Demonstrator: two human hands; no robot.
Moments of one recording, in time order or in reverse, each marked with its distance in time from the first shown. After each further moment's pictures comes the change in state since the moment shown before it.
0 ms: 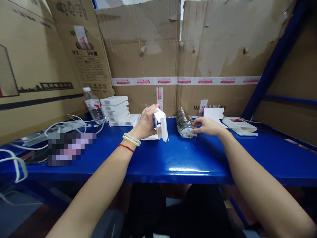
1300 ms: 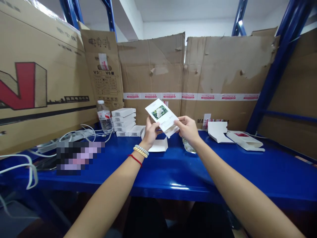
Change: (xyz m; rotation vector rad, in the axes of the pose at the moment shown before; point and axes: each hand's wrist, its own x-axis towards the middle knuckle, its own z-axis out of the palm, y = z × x) left_hand 0.026 0.022 0.001 -0.982 0.371 -0.808; right_hand 0.033 -0.113 0.042 0.899 0.427 -0.016
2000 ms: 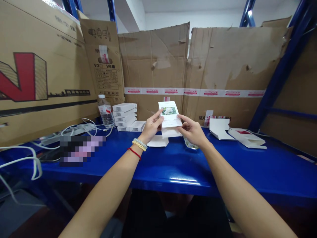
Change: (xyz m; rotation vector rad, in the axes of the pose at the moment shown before) left_hand -0.004 0.007 -0.008 -0.134 -0.154 -0.145; right_hand -0.014 0.020 -0.029 -0.274 -0.202 -0.382
